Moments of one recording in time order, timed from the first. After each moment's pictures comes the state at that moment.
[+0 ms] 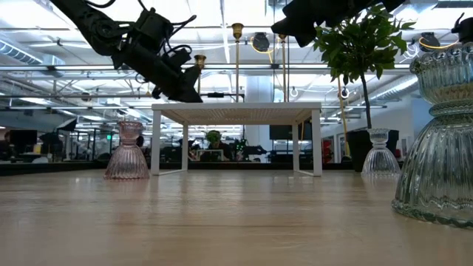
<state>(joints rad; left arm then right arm) 0.52 1.41 0.76 0.29 -0.19 0.00 0.04 1.23 0.87 -0.04 -0.18 -0.04</state>
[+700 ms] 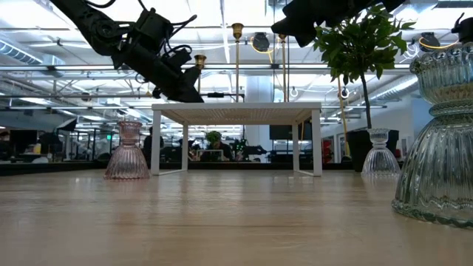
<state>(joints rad) 0.52 1.41 0.76 0.29 -0.18 0.02 0.04 1.23 0.87 -0.04 -0.18 -0.04</state>
